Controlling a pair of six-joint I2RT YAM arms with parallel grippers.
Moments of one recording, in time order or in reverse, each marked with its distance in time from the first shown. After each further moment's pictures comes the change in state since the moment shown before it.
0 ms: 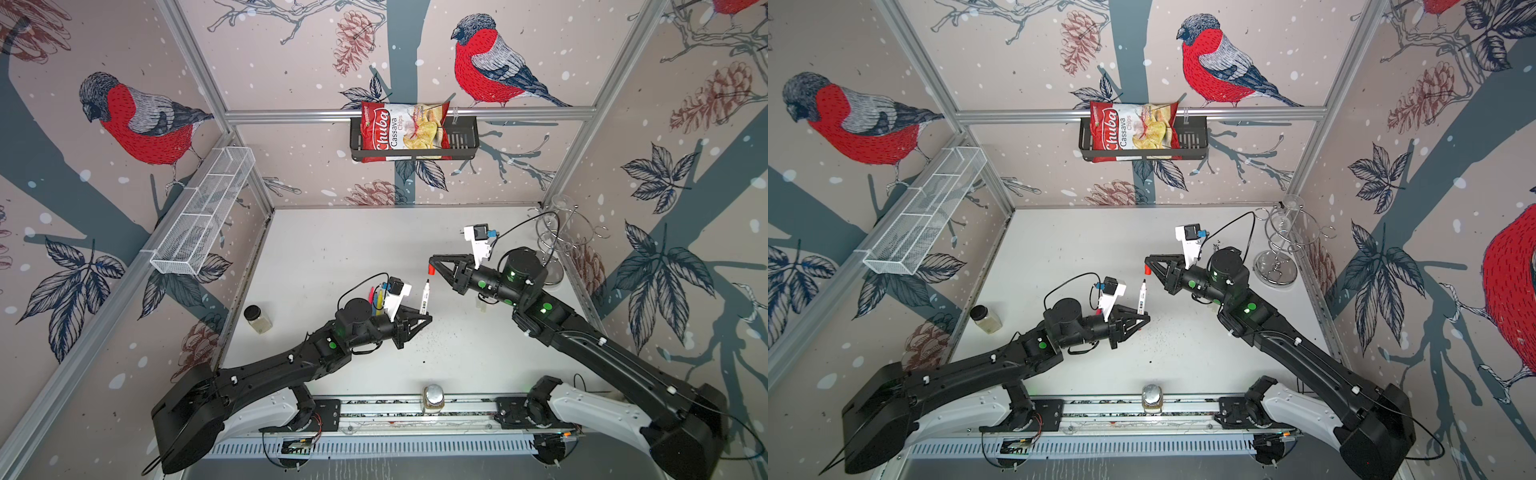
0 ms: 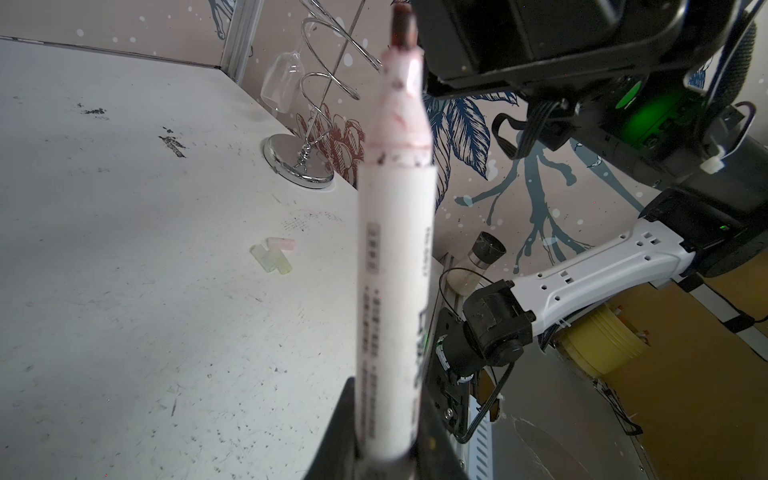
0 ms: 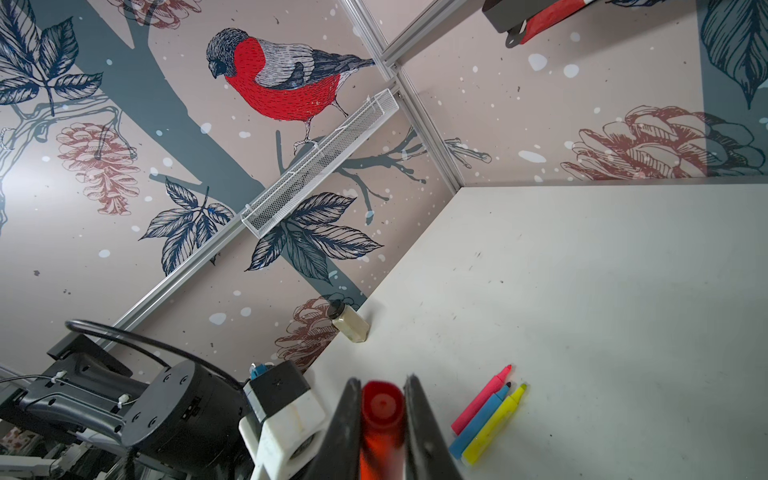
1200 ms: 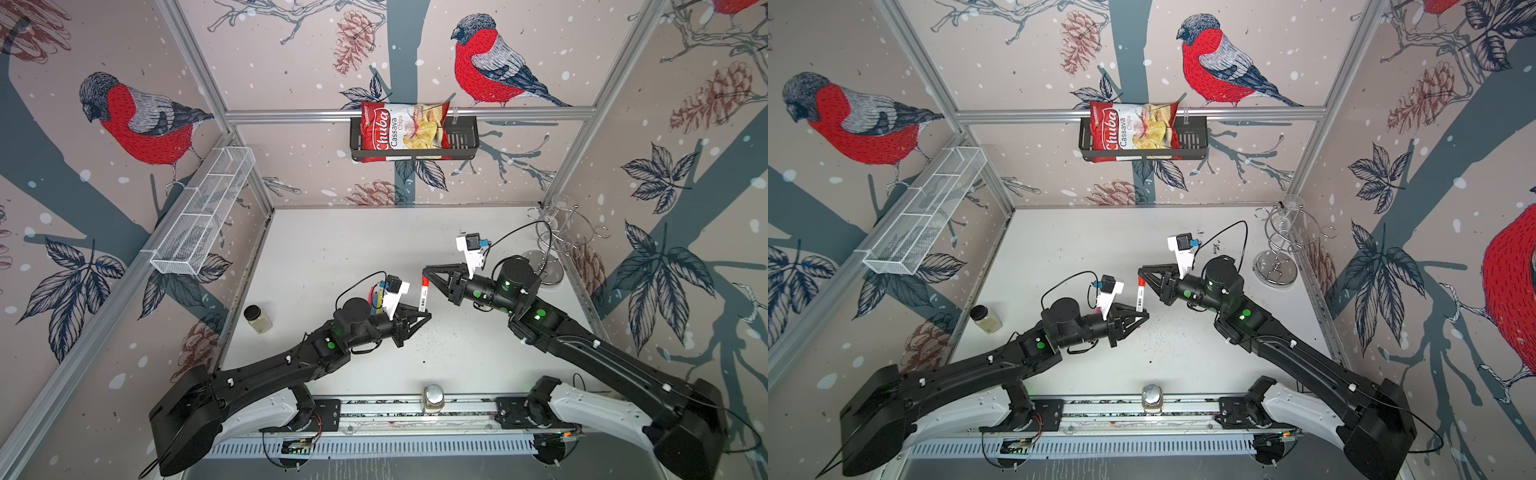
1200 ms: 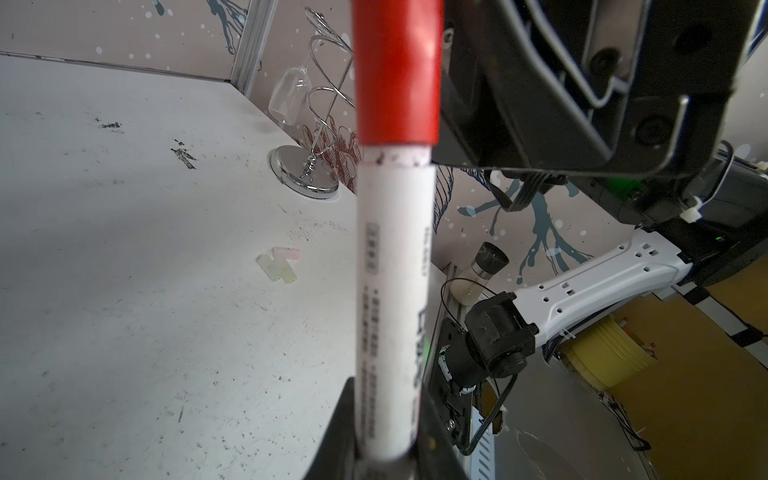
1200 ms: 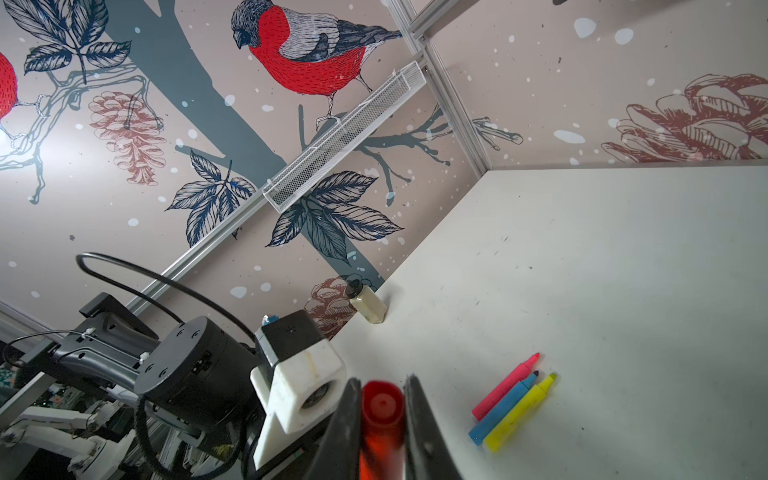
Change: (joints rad) left arm 0.000 -0.023 0.003 -0.008 -0.026 -0.004; right arm 0.058 -0.005 -0.069 0.073 -0.019 0.000
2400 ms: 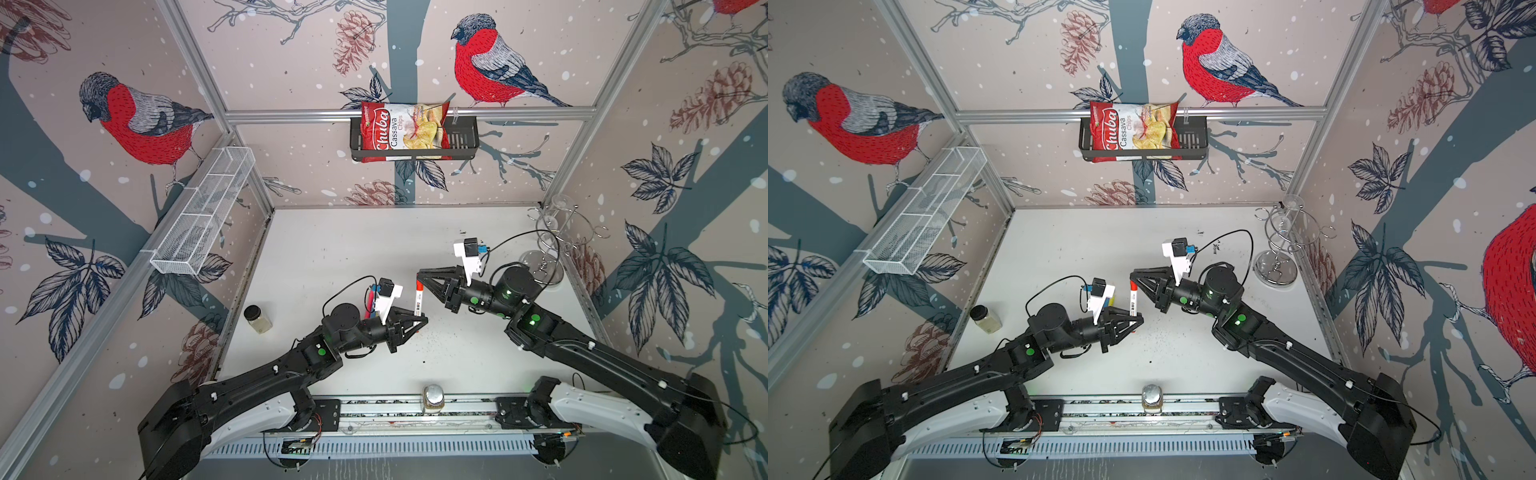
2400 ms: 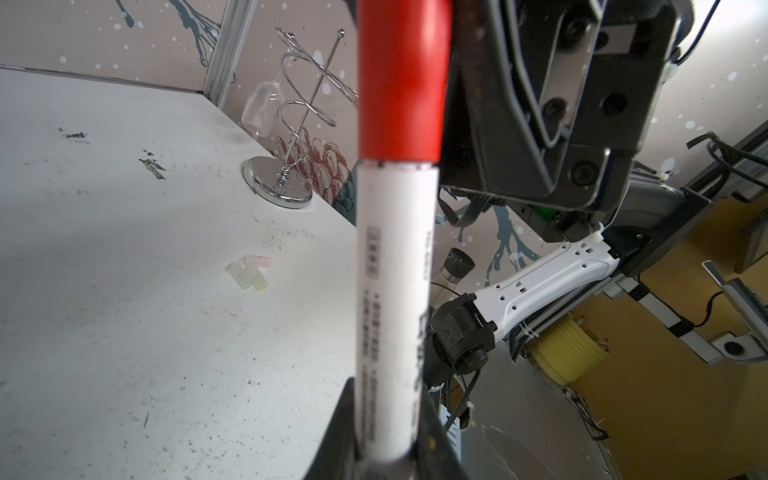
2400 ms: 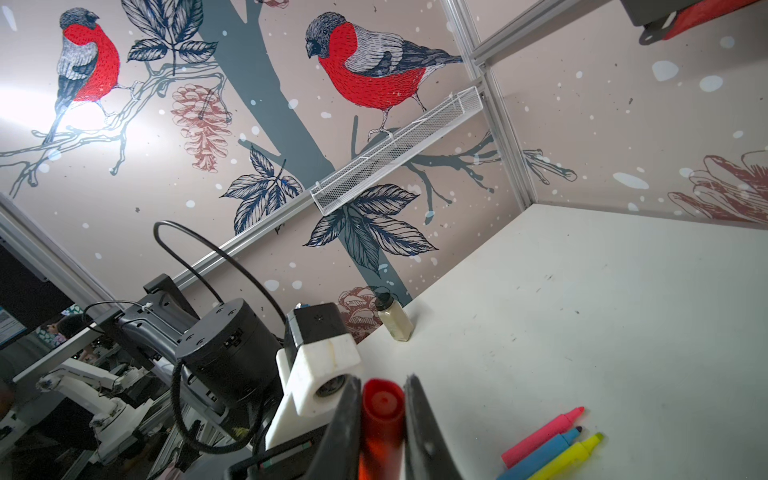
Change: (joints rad) left arm -0.002 -0.122 -0.026 -0.009 0.027 -0.043; right arm 0.065 0.006 -0.043 0.162 -0.037 -0.053
